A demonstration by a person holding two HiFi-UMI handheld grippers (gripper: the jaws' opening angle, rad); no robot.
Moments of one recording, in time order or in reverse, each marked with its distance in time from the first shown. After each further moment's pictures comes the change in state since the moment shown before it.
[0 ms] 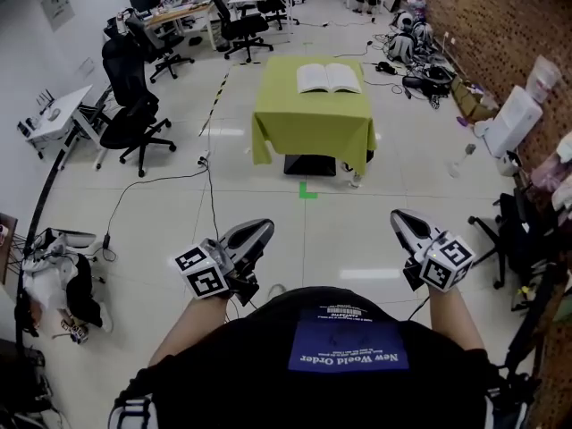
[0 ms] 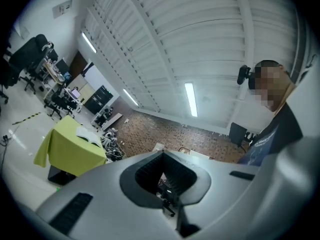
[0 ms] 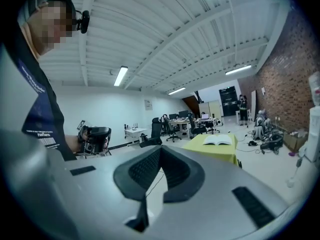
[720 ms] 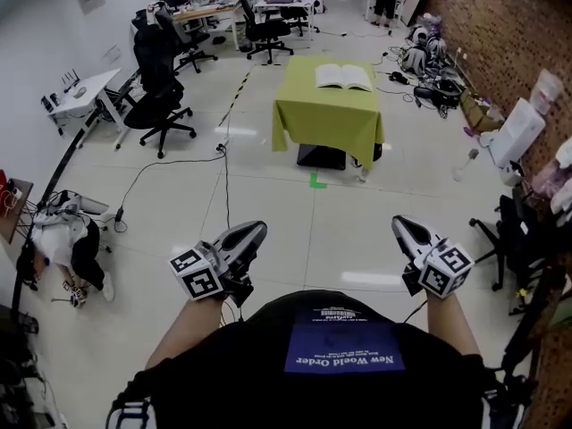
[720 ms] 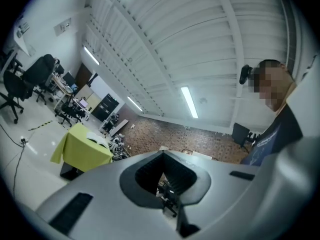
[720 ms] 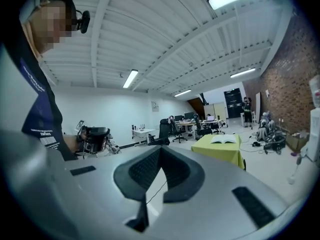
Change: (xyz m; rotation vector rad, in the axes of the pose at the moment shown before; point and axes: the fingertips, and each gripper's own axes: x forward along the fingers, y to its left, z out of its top) left arm -0.132 -0.137 -0.051 0.036 -0.055 0.092; right arm -0.116 0.133 -0.030 -0.022 -0.017 0.049
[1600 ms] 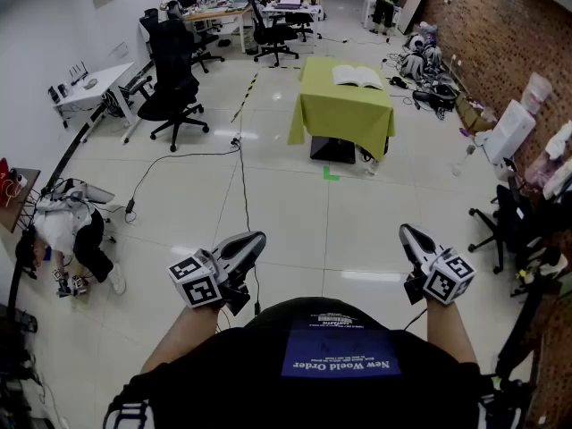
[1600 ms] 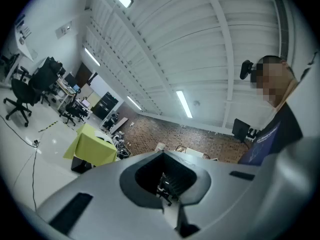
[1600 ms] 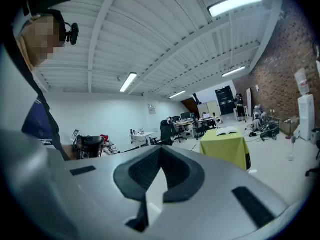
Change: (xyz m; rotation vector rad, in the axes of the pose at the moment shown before) left arm -0.241 -0.056 -0.003 -0.028 0.037 -0.015; right arm -0.040 0.223 -0.038 0.105 -0.015 -0.083
